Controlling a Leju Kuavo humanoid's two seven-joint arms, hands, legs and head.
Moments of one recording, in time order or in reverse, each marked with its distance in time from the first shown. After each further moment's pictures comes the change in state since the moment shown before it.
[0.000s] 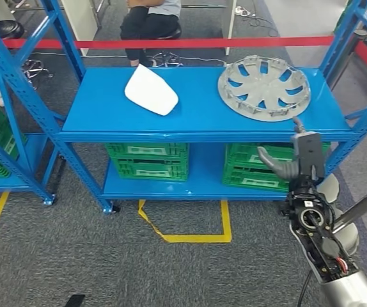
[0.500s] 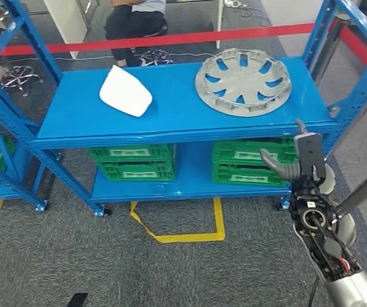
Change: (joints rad) left arm -0.010 -0.001 -0.004 0.001 0.004 -0.016 -0.008; right arm 0.012 0.000 -0.009 -0.002 0.023 0.009 0.011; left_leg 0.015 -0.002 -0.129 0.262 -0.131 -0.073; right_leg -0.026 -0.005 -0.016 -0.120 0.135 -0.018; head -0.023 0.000
